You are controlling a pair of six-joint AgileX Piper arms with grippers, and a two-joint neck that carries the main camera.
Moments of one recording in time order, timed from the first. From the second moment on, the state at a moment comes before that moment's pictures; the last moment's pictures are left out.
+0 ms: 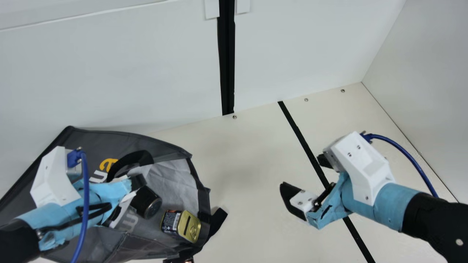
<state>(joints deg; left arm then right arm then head) -23.6 83.4 -70.5 -33.4 39.0 -7.1 -16.5 52.7 -55.2 30.4 54.7 -41.2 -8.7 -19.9</state>
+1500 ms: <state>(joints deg) -23.6 83.4 -70.5 -33.4 39.0 -7.1 -2.0 49.2 -65.8 -27.8 70.0 16.6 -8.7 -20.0</state>
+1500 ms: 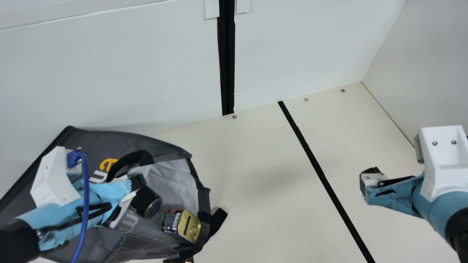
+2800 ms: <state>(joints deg) -23.6 83.4 -70.5 -33.4 39.0 -7.1 -19.0 47.6 -71.4 -16.2 69.9 6.2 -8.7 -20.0</state>
